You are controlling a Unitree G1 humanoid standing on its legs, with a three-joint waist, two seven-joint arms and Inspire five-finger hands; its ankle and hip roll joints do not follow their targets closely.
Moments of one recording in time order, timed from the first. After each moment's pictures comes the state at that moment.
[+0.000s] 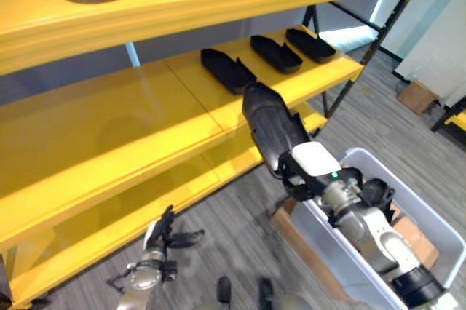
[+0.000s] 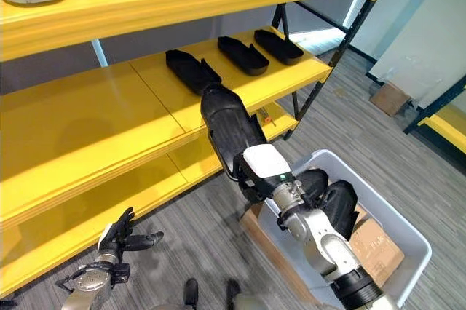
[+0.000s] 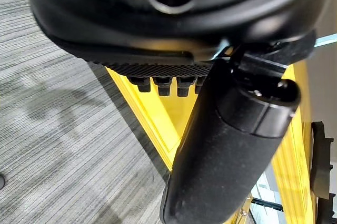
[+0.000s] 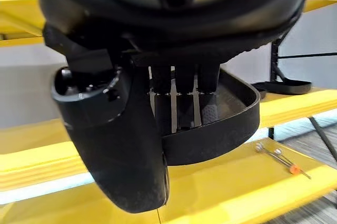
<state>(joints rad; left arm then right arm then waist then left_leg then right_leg) 0.10 0.32 -0.09 0.40 -0.22 0.02 0.12 -0.19 -0.61 0.34 -0.13 -0.81 -0.03 -0.02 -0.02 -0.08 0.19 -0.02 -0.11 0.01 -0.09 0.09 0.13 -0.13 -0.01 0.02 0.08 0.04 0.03</state>
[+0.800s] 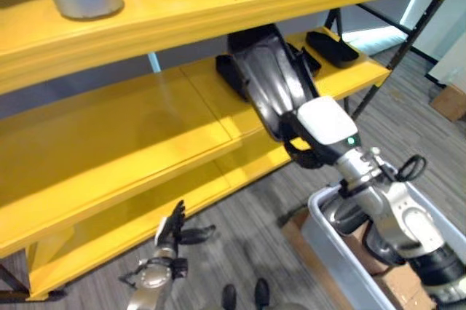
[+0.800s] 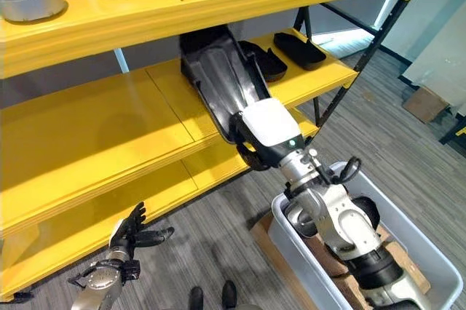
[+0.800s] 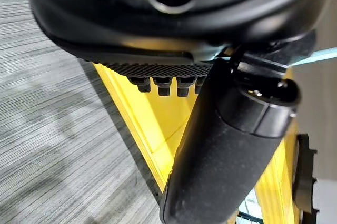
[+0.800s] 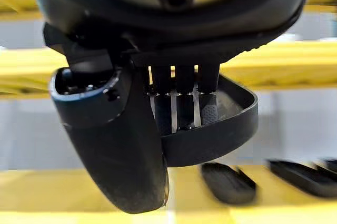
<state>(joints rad) 0.13 0.26 -0.08 0.34 -0.22 0.02 0.12 -0.44 -0.70 0.35 -0.23 -0.76 -0.07 -0.03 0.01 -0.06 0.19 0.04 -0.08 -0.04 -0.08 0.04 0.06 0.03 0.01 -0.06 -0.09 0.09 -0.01</state>
